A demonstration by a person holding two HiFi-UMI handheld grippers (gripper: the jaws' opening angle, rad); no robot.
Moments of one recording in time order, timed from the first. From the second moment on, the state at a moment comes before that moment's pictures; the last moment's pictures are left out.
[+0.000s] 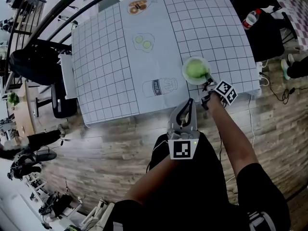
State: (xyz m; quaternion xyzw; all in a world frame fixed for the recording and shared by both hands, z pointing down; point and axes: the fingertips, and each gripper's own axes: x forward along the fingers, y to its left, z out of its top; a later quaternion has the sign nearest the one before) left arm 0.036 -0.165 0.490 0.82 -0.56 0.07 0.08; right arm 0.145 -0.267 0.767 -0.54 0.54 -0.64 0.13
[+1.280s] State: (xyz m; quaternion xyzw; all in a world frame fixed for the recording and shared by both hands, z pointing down) left arm 0.019 -0.133 0.483 0.81 -0.57 0.05 0.10; right arm 0.130 -0.223 0.649 -0.52 0.62 -0.57 0.14
